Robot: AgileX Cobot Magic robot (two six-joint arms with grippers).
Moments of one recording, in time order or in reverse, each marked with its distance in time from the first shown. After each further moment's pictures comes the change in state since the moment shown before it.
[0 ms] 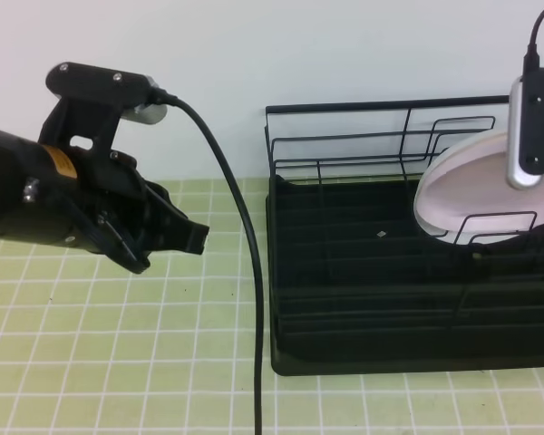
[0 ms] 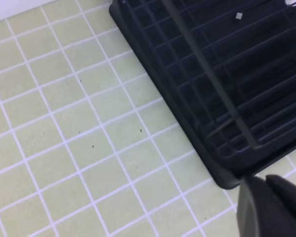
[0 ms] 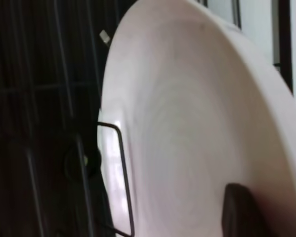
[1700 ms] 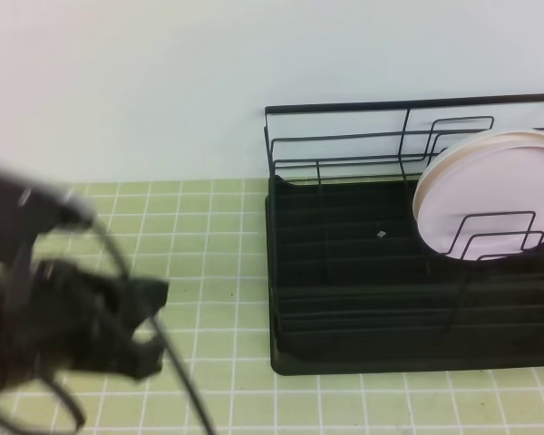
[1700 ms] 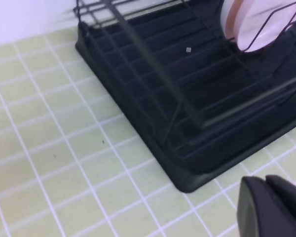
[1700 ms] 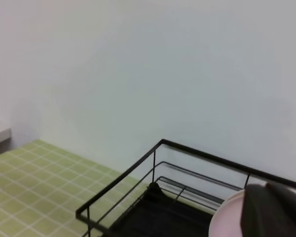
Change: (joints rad) left arm 0.001 -0.343 0.393 -0.268 -0.293 0.217; right arm 0.000 -1.179 0.690 0.641 -0.107 0.608
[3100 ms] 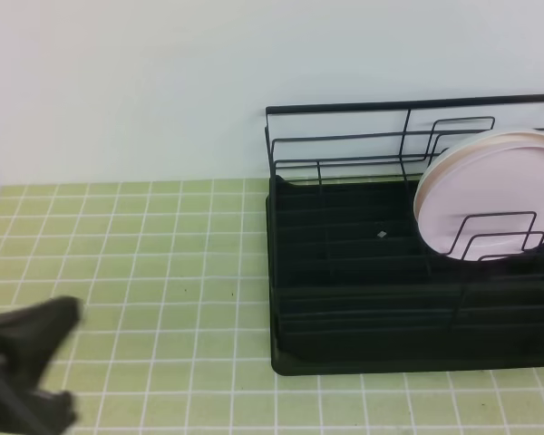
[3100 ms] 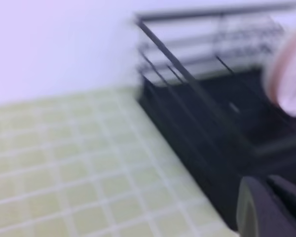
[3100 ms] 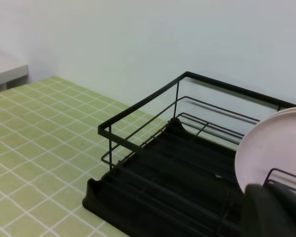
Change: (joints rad) left arm 0.130 -0.318 0.320 -0.144 -0.229 0.129; right arm 0.000 -0.193 0.280 -0.007 0.056 -0.034
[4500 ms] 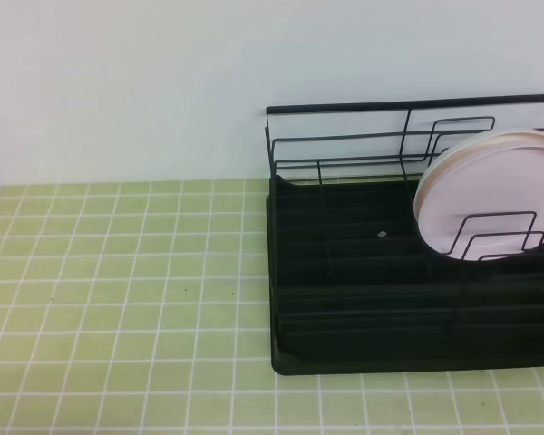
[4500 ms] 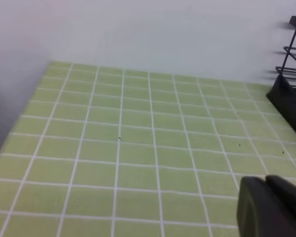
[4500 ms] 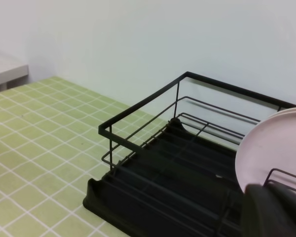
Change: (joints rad) left arm 0.267 -0.624 0.428 0.500 0.074 -0.522; right arm 0.000 0.000 0.000 0.000 -0.001 -0.001
